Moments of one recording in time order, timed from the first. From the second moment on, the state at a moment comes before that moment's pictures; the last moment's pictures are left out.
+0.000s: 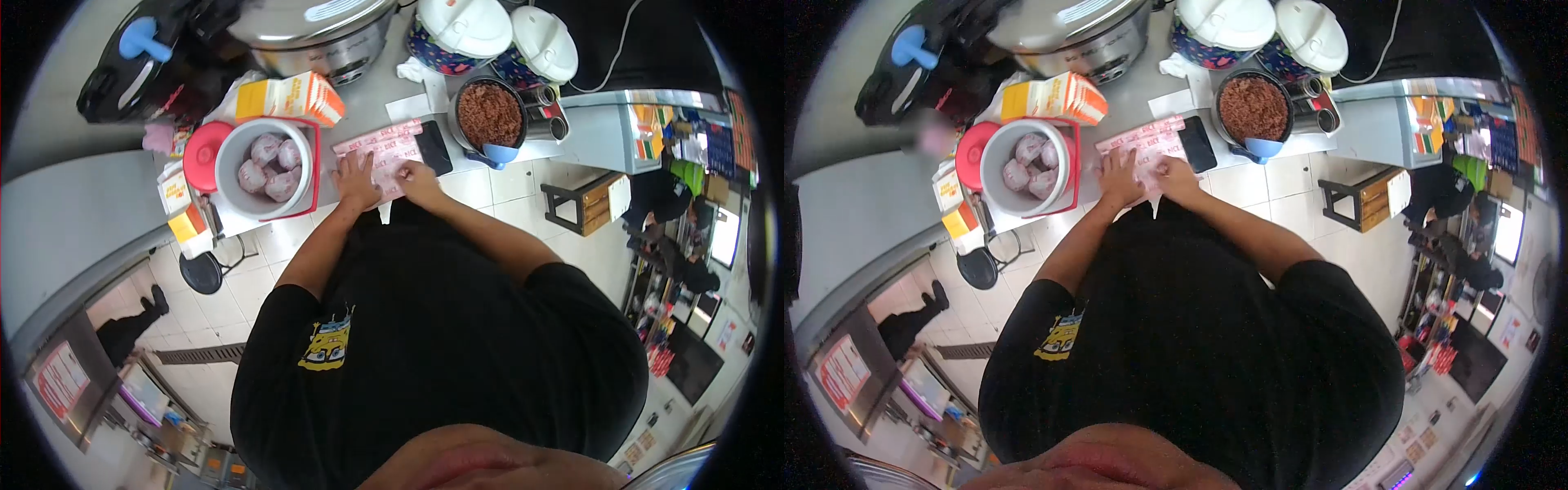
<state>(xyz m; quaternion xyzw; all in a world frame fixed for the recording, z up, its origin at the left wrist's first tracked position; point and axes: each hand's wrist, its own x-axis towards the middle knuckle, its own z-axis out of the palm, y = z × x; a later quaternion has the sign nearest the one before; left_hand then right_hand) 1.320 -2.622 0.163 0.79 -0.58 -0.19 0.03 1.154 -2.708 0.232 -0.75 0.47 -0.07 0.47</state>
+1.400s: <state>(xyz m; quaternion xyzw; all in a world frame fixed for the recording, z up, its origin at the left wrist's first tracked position) 1.295 -2.758 0.209 0.66 -0.61 -0.41 0.15 0.975 -2.781 0.246 -0.57 0.74 -0.20 0.29</state>
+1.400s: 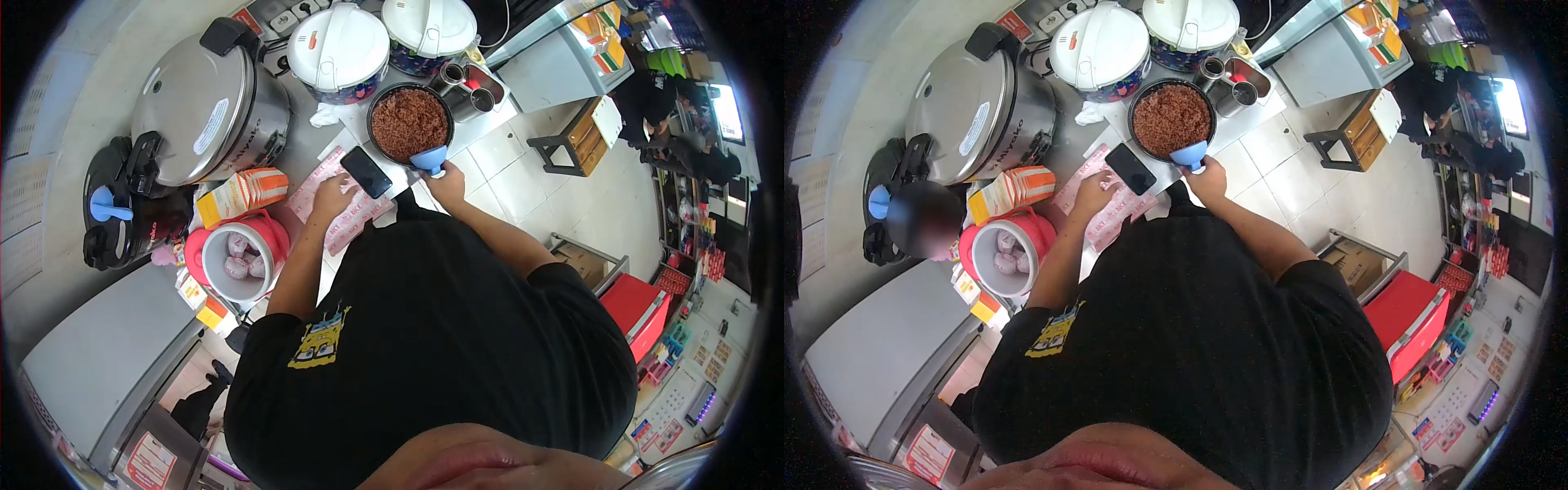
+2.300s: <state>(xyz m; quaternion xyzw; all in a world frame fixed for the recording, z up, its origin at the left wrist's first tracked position) 1.178 -2.820 0.203 0.73 -0.22 -0.53 0.37 0.988 -2.910 0.329 -0.78 0.60 0.15 0.07</state>
